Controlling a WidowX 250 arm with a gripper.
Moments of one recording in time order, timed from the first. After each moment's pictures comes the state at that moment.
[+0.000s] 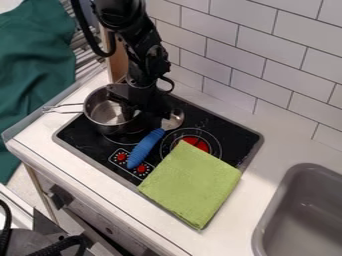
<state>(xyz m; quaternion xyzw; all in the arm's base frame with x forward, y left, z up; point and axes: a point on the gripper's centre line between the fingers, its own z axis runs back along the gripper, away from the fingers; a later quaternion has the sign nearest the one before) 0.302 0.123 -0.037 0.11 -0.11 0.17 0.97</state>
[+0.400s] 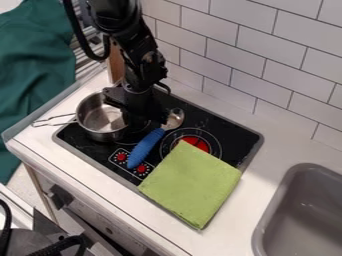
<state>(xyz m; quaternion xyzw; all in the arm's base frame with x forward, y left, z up) 0.295 0.120 -0.035 0.11 -0.12 0.16 0.97</state>
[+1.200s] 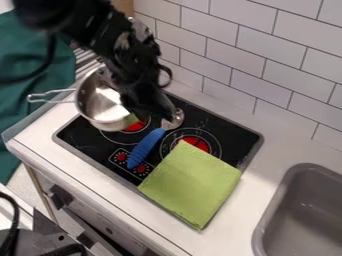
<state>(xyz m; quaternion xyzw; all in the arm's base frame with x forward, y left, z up) 0.249 0.044 0.059 0.08 -0.25 0.00 0.96</state>
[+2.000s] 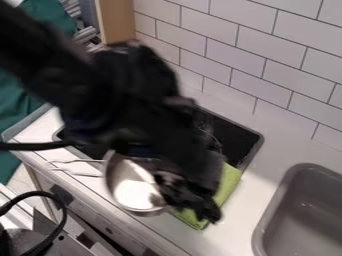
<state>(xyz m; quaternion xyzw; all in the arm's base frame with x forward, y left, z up) 0.193 -0.058 0.014 0.08 -0.19 -0.05 0.98</state>
